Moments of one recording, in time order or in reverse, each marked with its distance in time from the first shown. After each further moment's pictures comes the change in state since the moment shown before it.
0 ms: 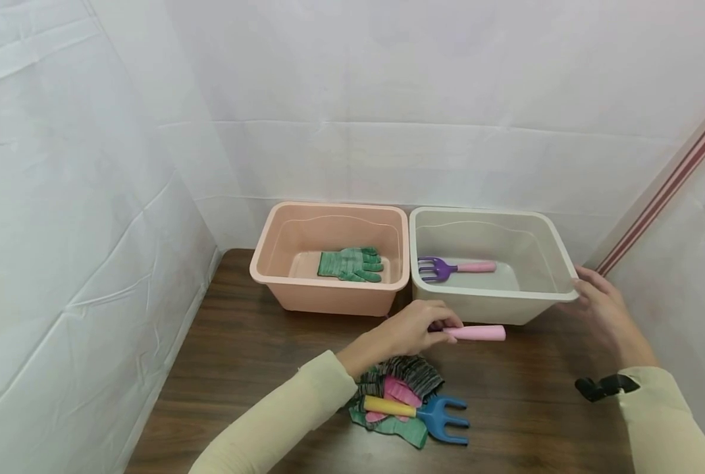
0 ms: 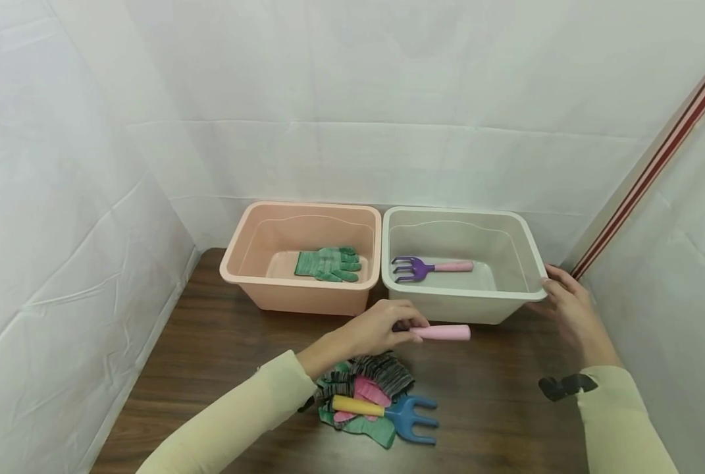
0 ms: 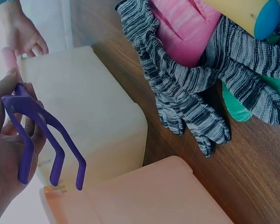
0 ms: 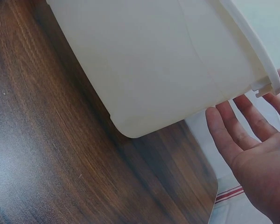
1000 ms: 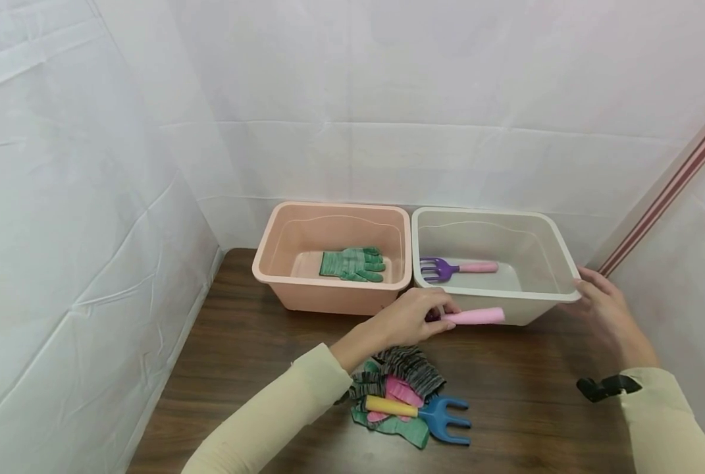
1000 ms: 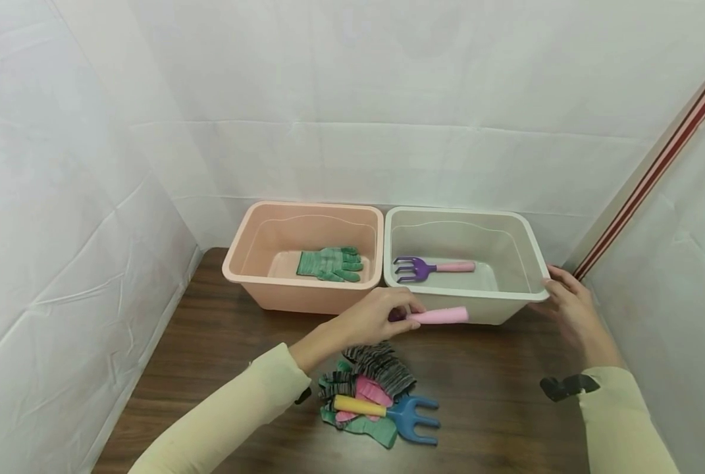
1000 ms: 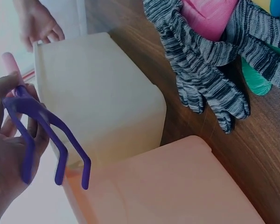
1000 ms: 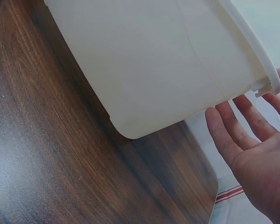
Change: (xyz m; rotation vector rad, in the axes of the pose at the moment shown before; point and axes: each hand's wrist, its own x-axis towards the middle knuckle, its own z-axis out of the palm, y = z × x) left_hand -0.002 0.007 -0.027 0.004 0.035 -0.013; right_hand 0.000 0.003 -0.002 0.009 -0.008 -0.006
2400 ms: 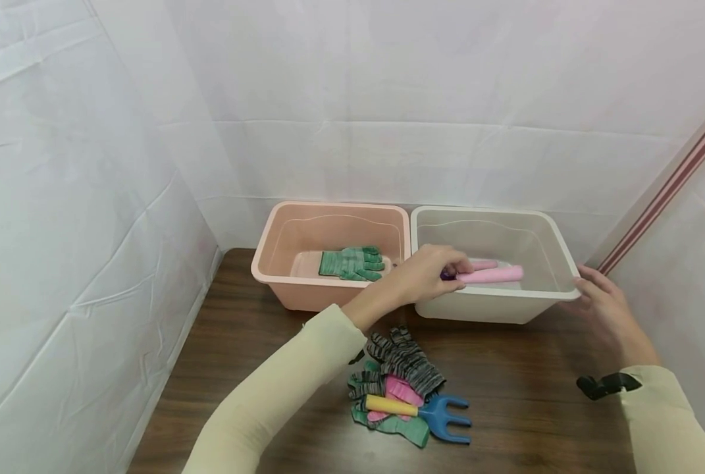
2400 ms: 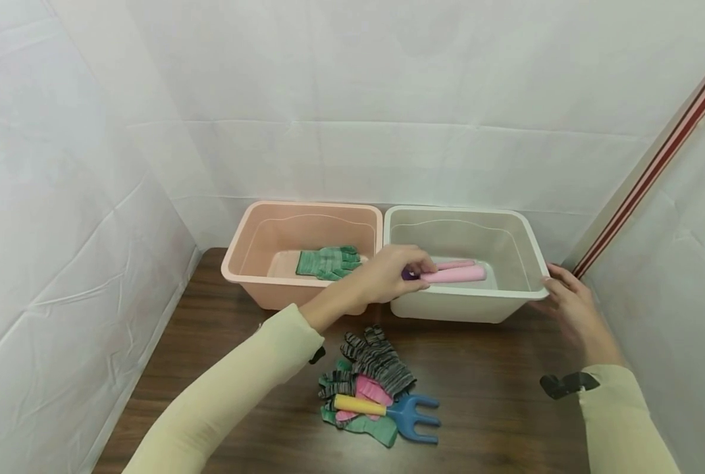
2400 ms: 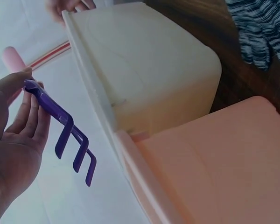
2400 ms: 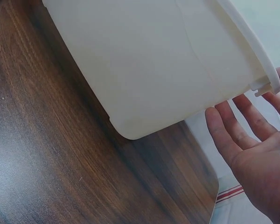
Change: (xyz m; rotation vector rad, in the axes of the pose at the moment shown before) left_hand 0.055 0.012 -0.052 0.045 0.018 -0.001; right_hand 0.000 -0.001 0.002 0.023 -0.001 0.005
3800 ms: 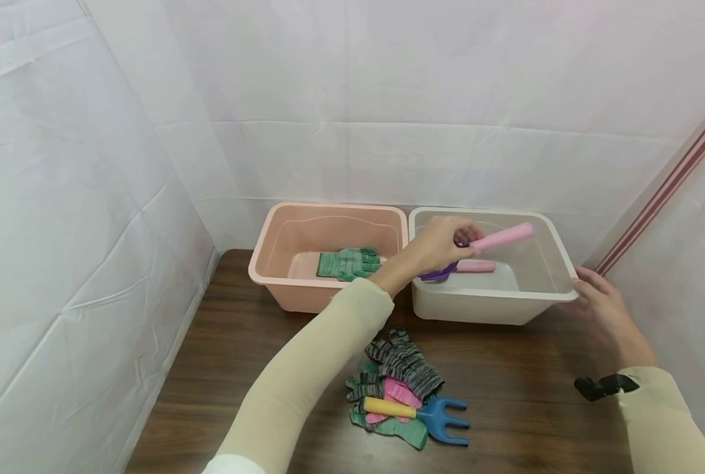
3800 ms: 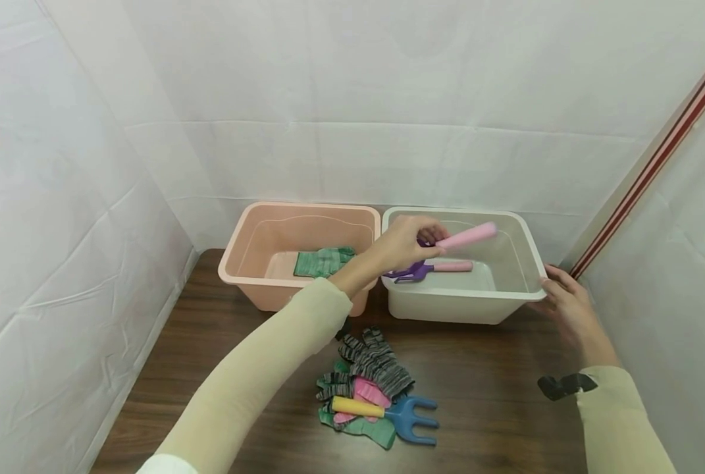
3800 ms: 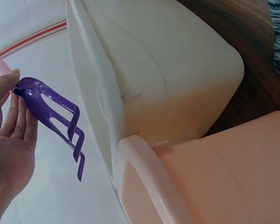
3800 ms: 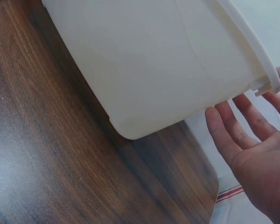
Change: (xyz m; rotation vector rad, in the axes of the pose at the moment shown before) left_hand 0.056 -0.017 -0.004 -0.178 0.124 -0.090; right_hand -0.005 0.001 0.003 0.019 -0.005 -0.025
